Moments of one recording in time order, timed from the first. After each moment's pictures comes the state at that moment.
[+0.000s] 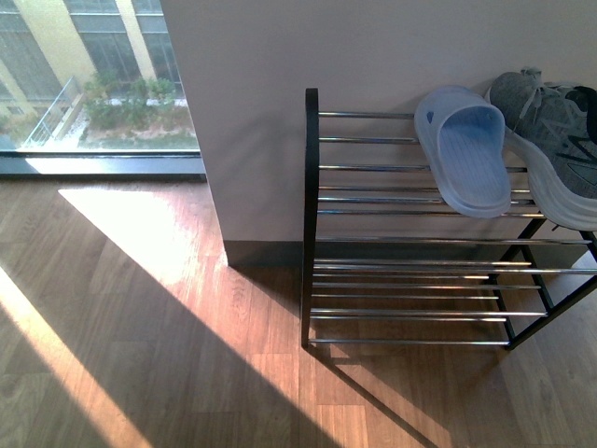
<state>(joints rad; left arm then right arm) -0.34 0.70 0.35 -0.13 -0.65 0.20 0.00 0.19 0.02 0.19 0.00 0.00</state>
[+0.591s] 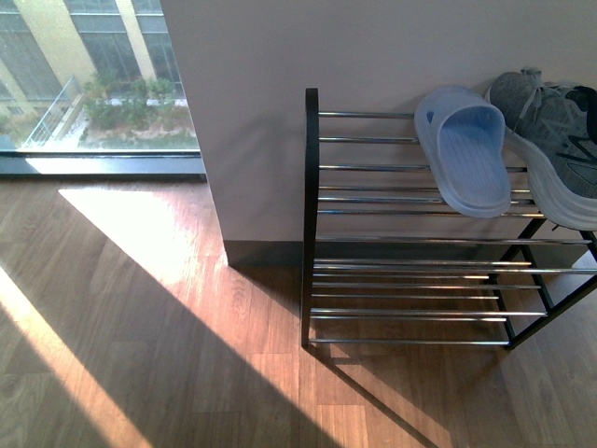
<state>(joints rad) -0.34 0.70 0.35 -0.13 -0.65 0.20 0.00 0.01 0.02 0.00 0.00 0.00</state>
